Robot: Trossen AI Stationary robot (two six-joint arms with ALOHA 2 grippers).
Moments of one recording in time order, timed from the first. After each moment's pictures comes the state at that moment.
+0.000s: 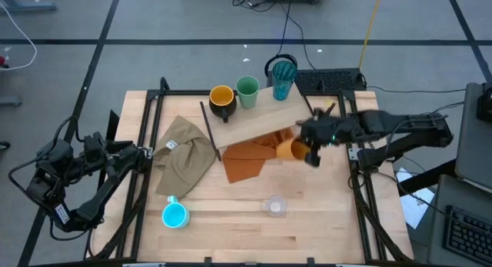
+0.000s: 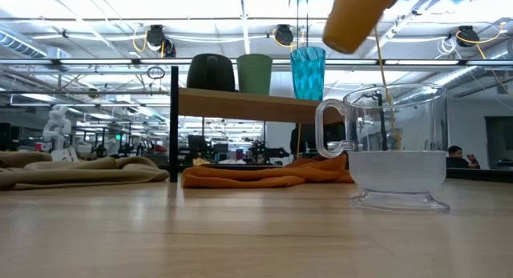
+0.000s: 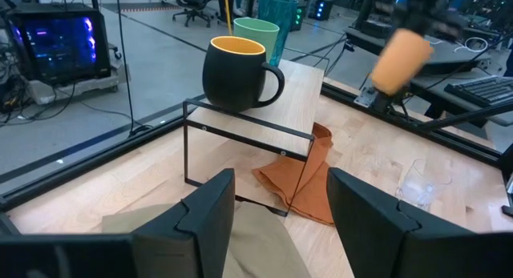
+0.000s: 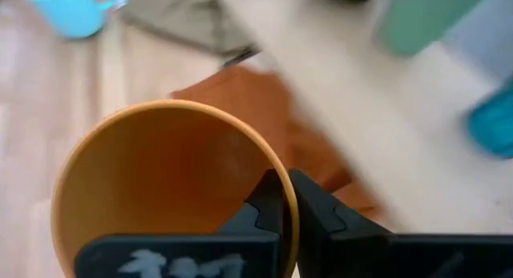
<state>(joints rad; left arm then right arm) 1.11 0.01 1.11 -1.39 0.55 -0.03 0.08 1.14 1.25 -0.94 0.25 0.22</state>
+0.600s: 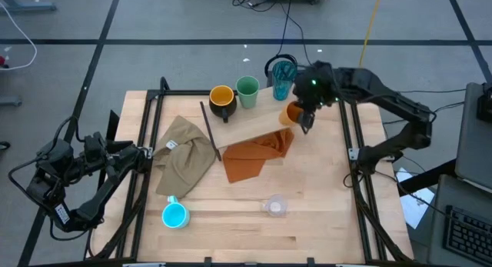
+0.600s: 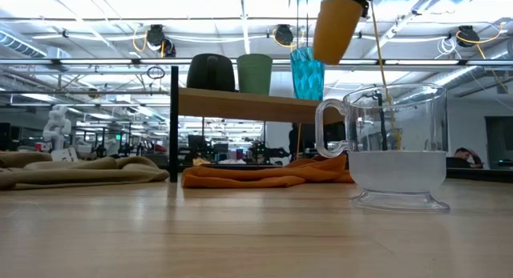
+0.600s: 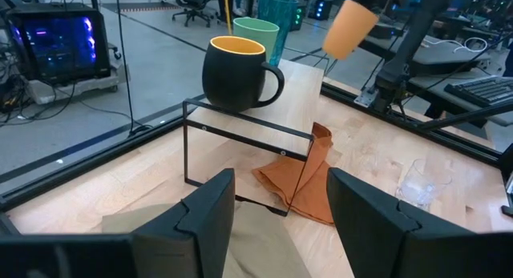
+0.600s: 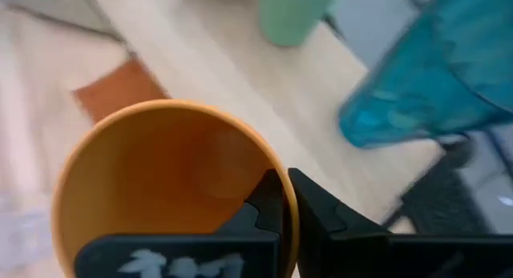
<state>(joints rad) 1.11 0.01 1.11 -1.40 0.55 -0.03 -0.37 1.40 1.68 -1.24 0.06 -0.05</state>
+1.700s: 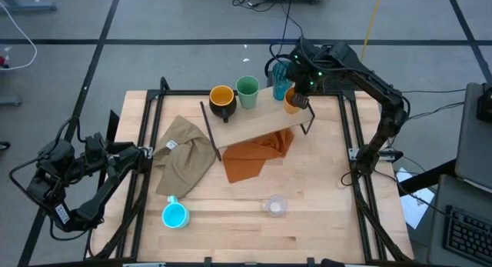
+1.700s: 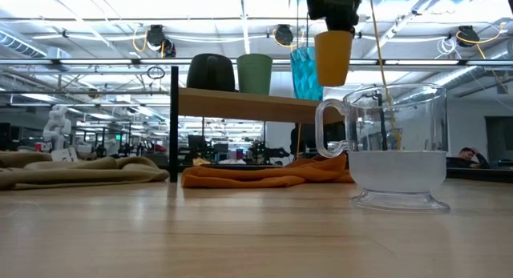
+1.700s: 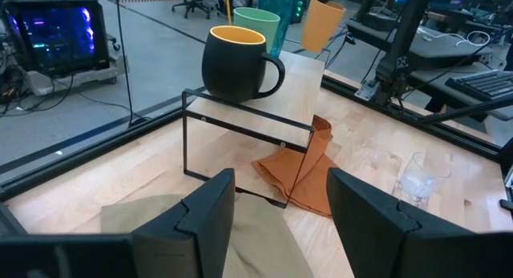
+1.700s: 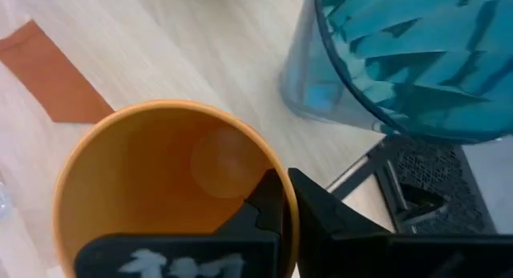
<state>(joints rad) 1.11 0.01 1.11 -1.42 0.55 -0.02 -0.59 1.71 1.99 -1.49 -0.01 -0.22</state>
